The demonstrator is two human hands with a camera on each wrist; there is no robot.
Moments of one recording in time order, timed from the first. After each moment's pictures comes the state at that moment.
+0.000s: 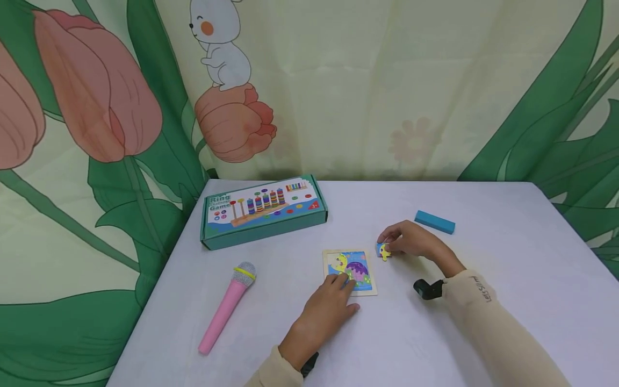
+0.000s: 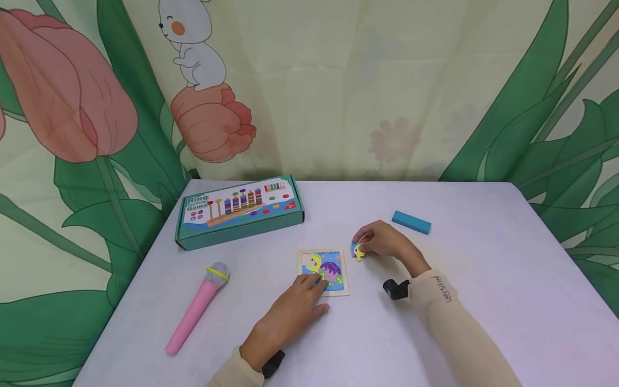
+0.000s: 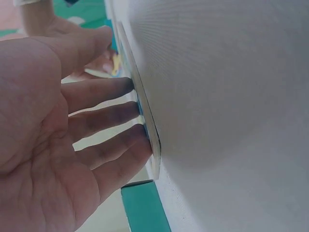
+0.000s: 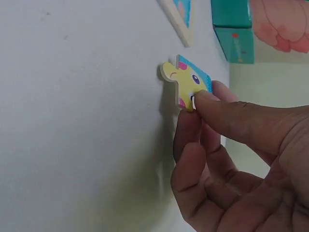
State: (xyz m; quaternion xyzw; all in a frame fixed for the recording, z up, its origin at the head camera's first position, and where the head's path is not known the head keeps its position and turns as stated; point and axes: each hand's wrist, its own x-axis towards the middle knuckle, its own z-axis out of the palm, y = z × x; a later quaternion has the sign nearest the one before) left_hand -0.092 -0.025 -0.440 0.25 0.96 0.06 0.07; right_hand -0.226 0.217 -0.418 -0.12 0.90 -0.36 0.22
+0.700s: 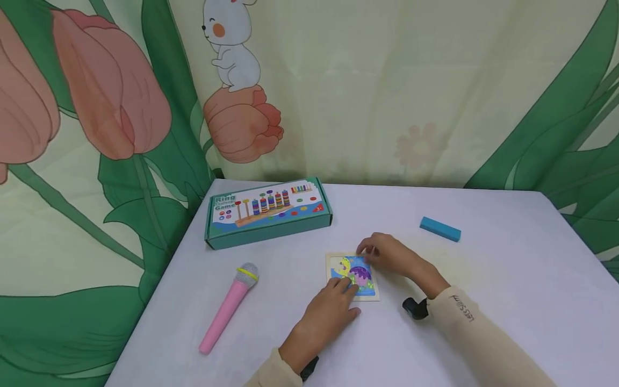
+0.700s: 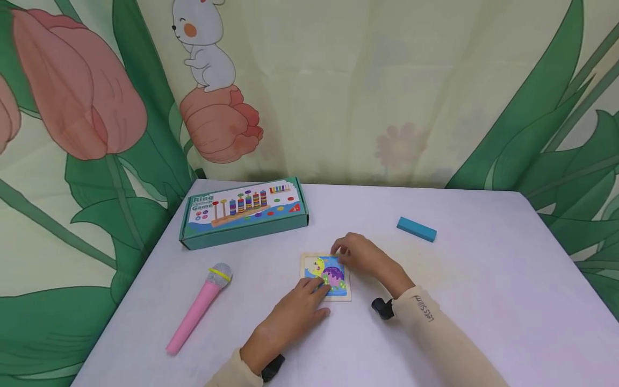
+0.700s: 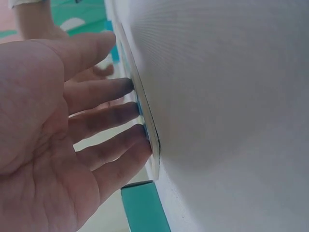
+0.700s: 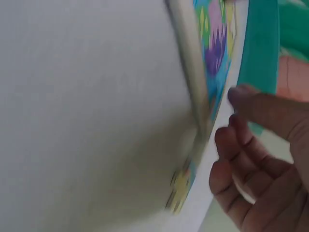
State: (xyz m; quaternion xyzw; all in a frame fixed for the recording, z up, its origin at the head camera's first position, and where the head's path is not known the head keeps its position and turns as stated) left_hand -0.094 -0.028 -0.441 0.26 0.96 0.06 0.05; right_hand -0.211 0.167 -0.427 -0.26 0.92 -0.28 0.14
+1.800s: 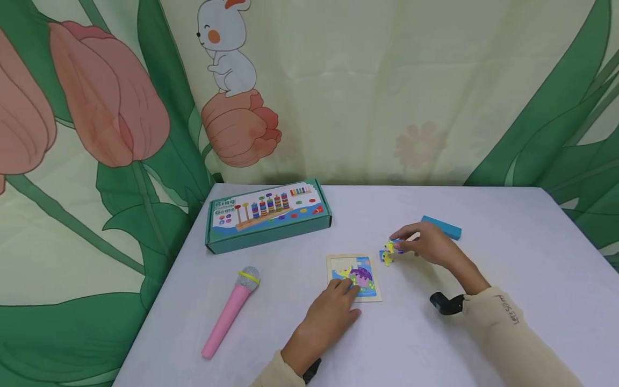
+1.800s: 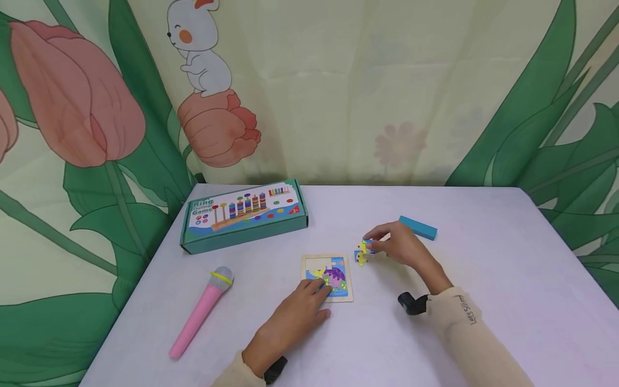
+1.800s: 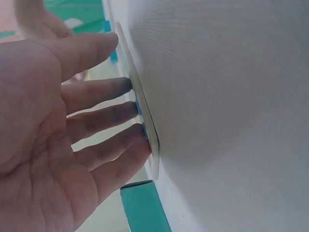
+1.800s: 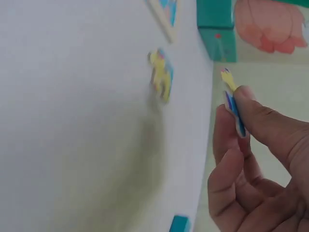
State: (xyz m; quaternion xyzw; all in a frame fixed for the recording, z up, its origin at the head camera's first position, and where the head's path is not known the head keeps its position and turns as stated) left_hand -0.092 -0.025 -0.439 0.26 0.96 0.04 0.05; right_hand -0.209 0.230 -0.404 -0.12 0.91 -0.37 0.12
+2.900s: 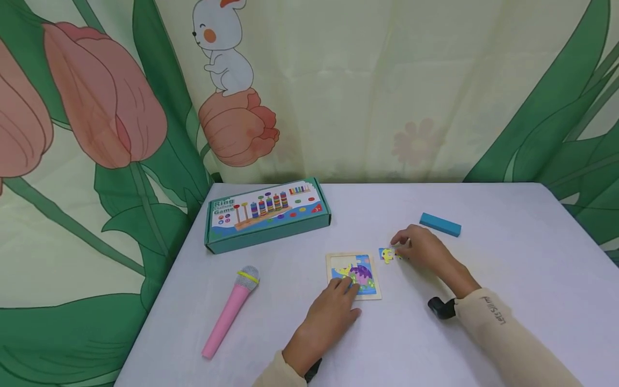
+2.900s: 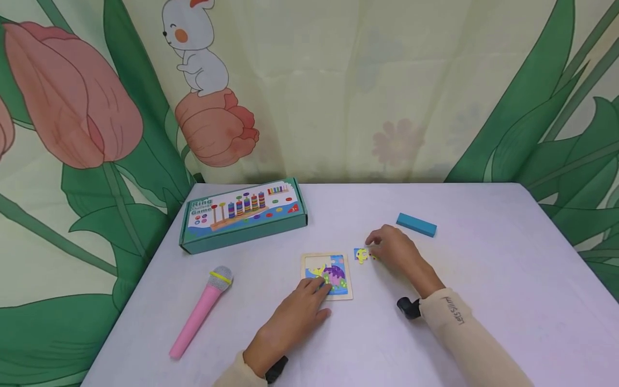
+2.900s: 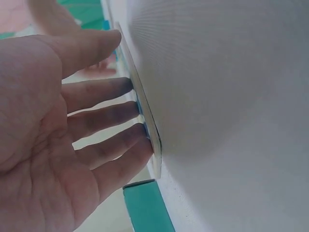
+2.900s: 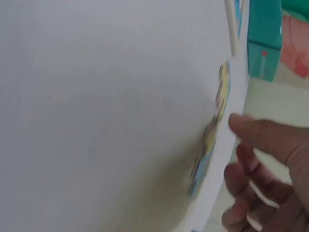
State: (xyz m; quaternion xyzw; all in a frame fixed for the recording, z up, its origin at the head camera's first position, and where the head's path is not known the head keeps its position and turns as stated) left_hand -0.092 -0.022 -0.441 0.27 0.96 0.00 0.07; right_hand -0.210 0.219 -0.432 -0.12 0.95 -0.27 0.10
